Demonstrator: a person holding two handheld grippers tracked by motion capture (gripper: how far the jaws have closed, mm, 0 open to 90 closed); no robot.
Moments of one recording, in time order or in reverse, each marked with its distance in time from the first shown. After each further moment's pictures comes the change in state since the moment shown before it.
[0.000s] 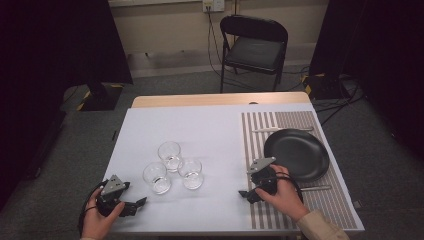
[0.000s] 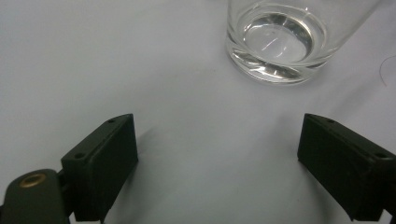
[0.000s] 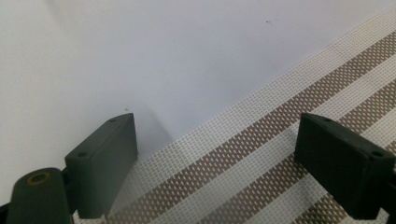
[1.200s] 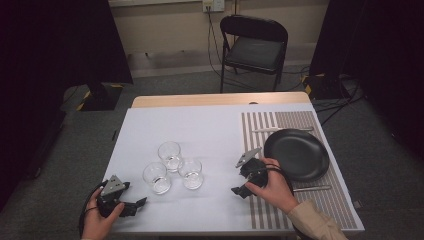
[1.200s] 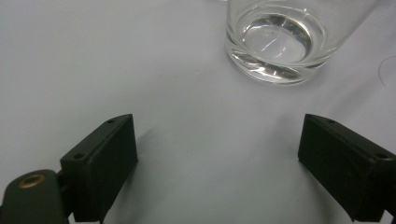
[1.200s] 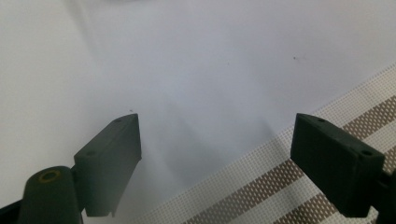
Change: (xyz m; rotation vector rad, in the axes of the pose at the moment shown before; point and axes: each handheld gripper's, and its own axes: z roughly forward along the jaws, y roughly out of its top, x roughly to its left) left arm 0.001 -0.001 0.000 -0.009 0.000 0.012; right arm 0.004 0.040 0.002 0.098 0.079 -0.019
